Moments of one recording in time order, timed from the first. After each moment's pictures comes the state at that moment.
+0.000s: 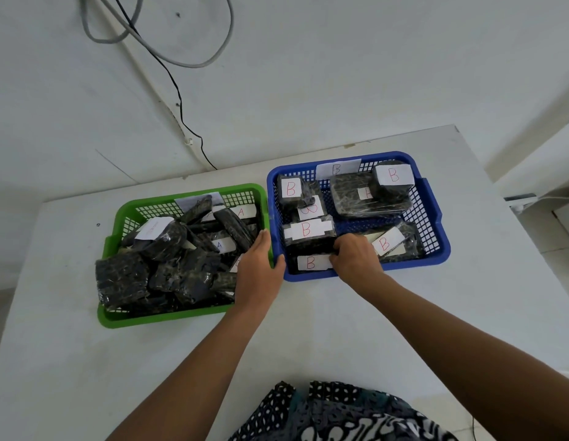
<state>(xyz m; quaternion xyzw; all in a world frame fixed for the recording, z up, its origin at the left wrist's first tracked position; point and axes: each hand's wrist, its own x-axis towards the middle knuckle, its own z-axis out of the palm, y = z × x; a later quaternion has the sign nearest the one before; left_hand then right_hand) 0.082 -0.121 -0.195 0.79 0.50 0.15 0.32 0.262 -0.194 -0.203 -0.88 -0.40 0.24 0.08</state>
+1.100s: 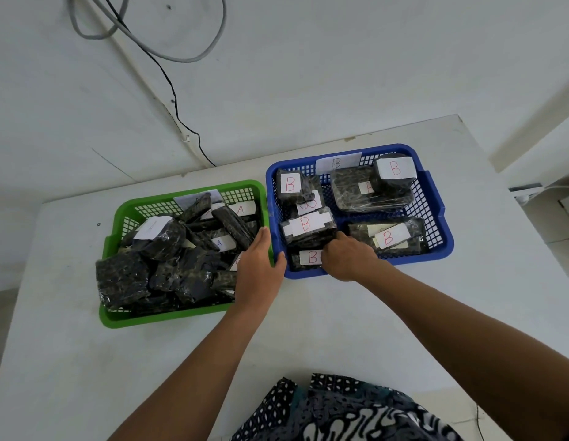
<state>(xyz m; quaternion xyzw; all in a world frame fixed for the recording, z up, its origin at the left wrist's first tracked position) 0.082 -0.121 -0.198 0.80 0.50 0.14 0.31 0.263 -0.183 -0.201 -0.80 -0.49 0.34 -0.07</state>
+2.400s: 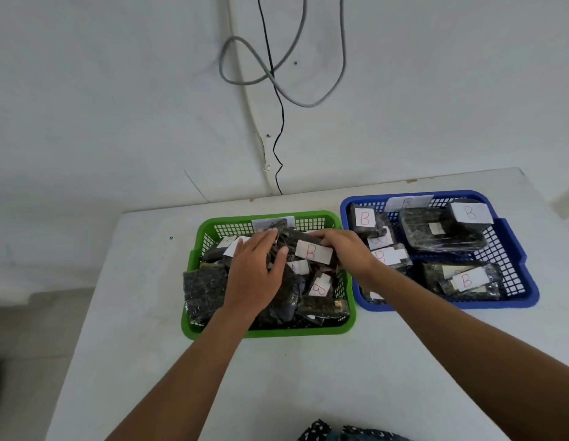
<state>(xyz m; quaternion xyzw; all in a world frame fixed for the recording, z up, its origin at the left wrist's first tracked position) -0.040 -0.020 -0.147 0.84 0.44 0.22 0.22 0.158 -0.083 -0.144 -0.64 -0.32 0.54 0.45</state>
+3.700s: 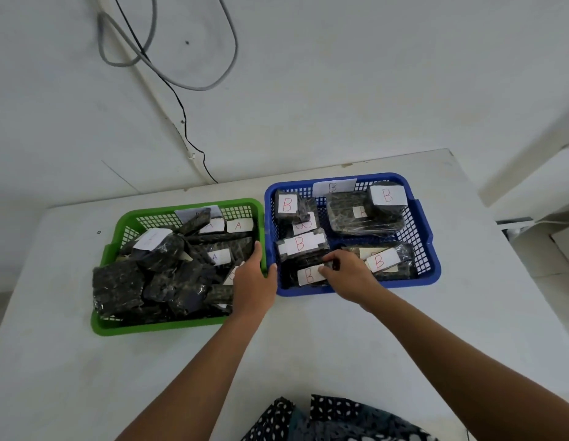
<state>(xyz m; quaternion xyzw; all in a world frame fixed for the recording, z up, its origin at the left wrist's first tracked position) 0.094 -0.121 -0.198 0.73 0.57 0.15 0.34 0.274 -0.207 -0.192 -0.82 -0.34 0.39 0.25</state>
